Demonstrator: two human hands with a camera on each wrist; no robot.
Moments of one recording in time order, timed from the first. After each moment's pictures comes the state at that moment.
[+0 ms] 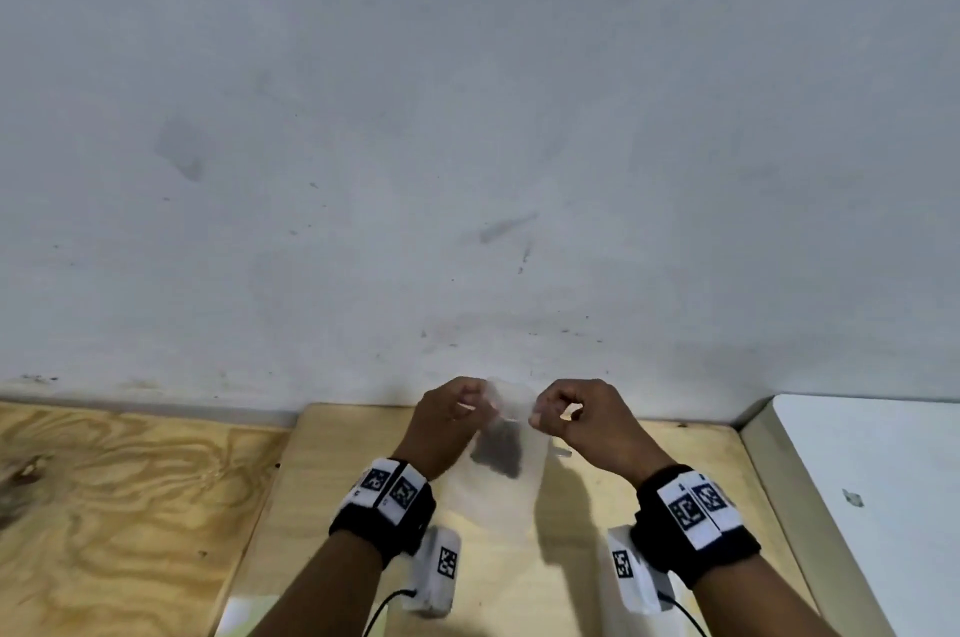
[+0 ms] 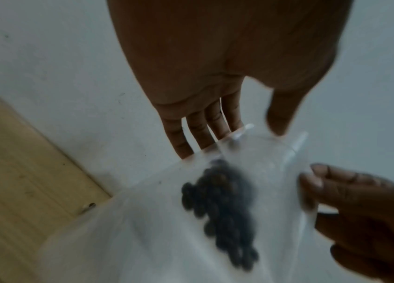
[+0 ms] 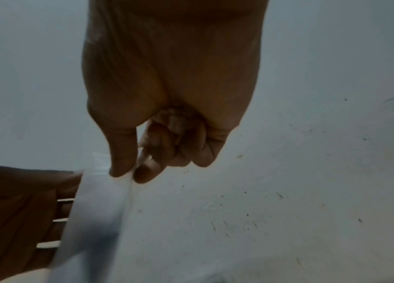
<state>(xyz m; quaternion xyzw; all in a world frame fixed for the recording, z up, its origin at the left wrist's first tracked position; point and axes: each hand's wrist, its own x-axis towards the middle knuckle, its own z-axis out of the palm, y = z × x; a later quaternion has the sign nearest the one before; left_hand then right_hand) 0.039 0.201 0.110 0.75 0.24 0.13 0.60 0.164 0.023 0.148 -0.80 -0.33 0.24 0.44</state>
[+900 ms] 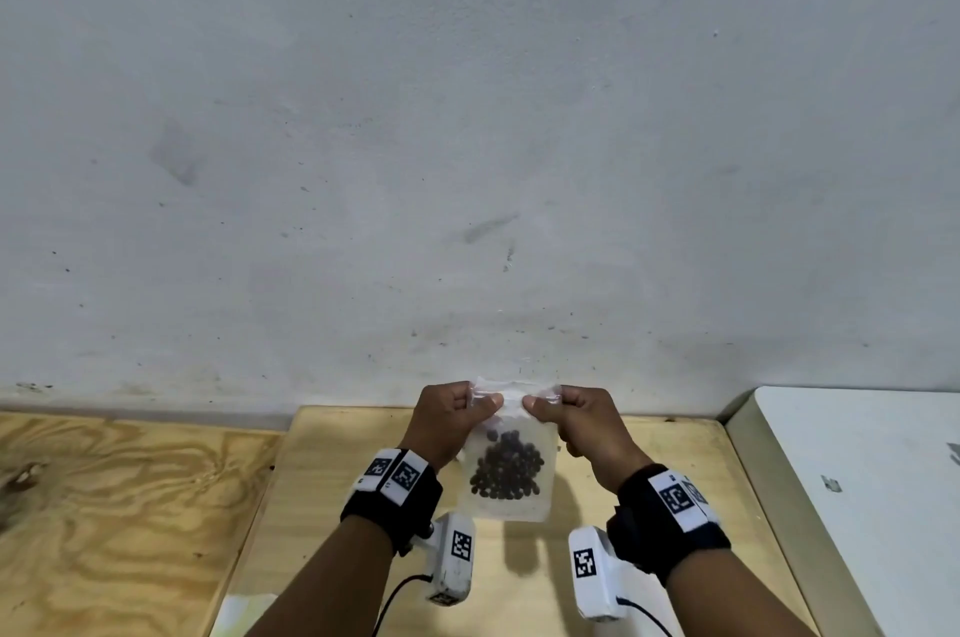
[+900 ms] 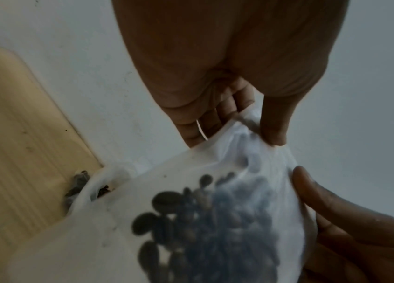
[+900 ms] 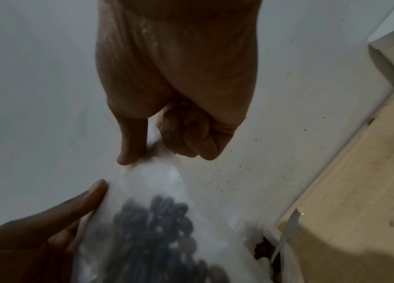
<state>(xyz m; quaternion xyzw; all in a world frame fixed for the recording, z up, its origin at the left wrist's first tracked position) 0.045 0.182 0.118 0.70 0.26 0.14 0.65 0.147 0.013 0.151 -0.70 -0.12 0.32 0.62</state>
